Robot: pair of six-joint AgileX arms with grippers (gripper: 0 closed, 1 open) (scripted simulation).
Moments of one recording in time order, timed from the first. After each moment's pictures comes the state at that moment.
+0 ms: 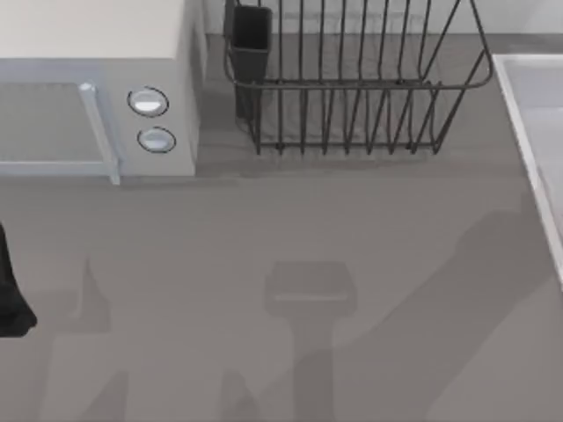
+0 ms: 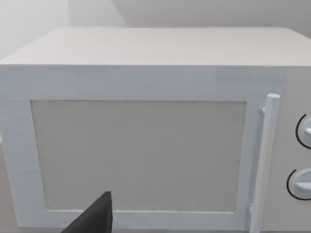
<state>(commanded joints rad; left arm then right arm) 0.00 0.00 0.00 0.00 0.00 0.00 -0.24 2.26 1.42 -0.68 -0.01 -0.22</state>
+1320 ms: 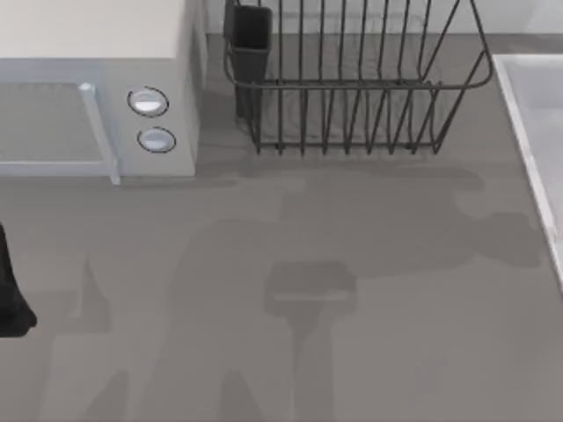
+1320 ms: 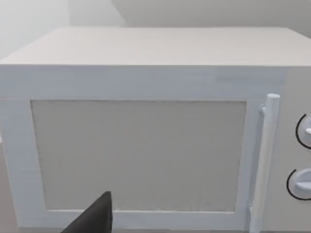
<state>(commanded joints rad) 0.00 0.00 0.00 0.00 0.00 0.00 -0.17 2.03 1.95 -1.46 -0.01 -0.15</state>
